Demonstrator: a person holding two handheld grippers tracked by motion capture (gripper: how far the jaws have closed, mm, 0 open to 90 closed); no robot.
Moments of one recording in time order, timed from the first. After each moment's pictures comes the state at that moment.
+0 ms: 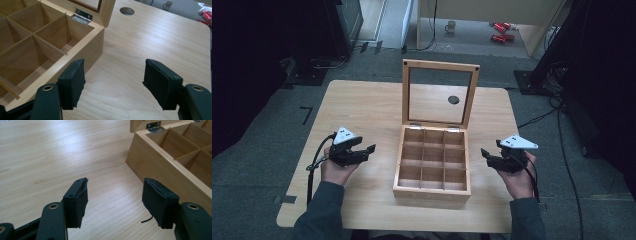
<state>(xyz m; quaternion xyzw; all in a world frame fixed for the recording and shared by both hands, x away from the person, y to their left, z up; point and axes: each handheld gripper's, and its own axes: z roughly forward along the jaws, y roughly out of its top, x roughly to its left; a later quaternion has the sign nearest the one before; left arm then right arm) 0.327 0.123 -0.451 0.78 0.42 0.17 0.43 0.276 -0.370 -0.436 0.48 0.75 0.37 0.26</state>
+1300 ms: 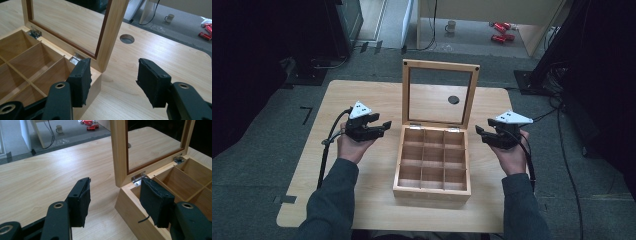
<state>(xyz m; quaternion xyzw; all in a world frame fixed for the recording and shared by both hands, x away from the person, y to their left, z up) 0.375 0.078 -0.405 0.78 0.38 0.18 0.46 0.329 -0.355 -0.399 0.46 0.74 0.40 0.26</state>
